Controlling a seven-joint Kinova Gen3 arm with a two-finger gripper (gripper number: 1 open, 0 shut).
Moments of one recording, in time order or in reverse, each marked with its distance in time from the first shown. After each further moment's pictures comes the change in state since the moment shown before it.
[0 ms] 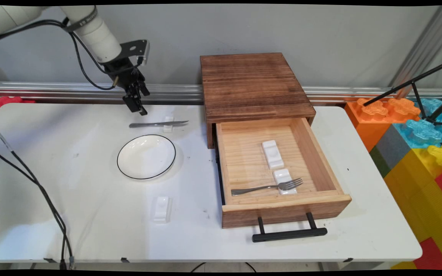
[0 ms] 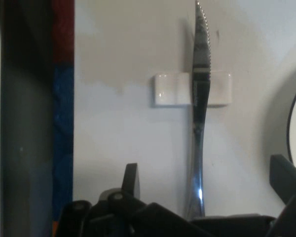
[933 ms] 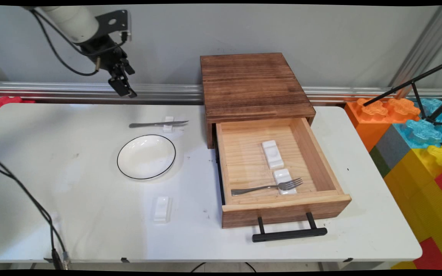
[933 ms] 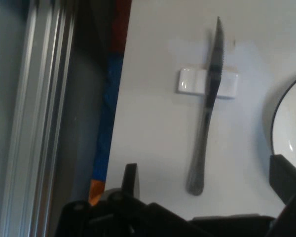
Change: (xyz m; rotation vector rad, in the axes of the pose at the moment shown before) arm 0.013 0.057 -0.090 0.184 -0.013 -0.101
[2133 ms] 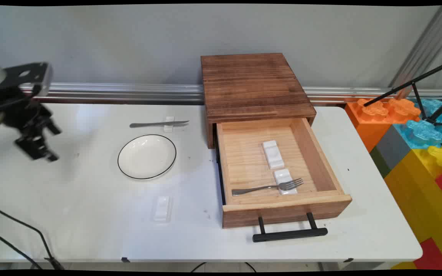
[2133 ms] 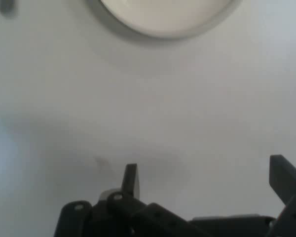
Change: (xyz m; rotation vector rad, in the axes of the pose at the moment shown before) arm -0.129 0.131 -0.055 -0.192 -0.145 -0.146
